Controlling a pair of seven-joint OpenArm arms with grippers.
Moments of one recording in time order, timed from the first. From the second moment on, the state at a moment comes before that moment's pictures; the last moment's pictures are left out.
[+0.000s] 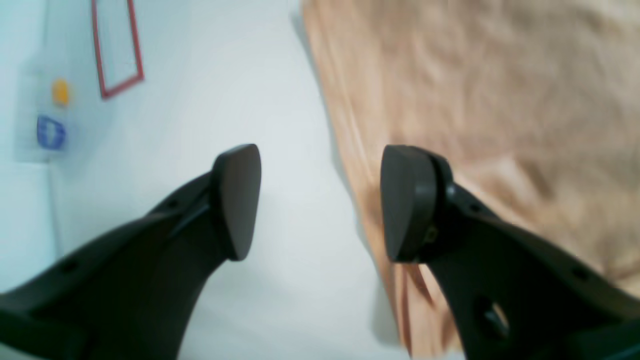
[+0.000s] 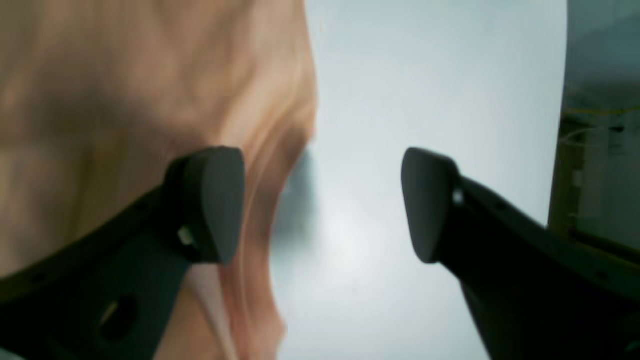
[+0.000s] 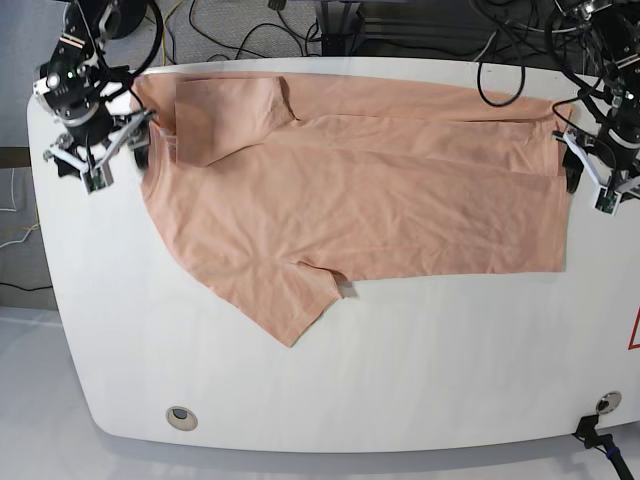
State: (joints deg) left arm 15.1 -18.3 -36.1 107.8 -5.2 -42.3 43.6; right arm -17.9 11.6 33.7 108.0 10.9 40.4 -45.4
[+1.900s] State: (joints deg) left arm -24.8 -22.1 -30.5 45.5 0.5 -41.8 28.3; right arm 21.1 12.0 14.9 50.0 11.9 40.1 -31.2
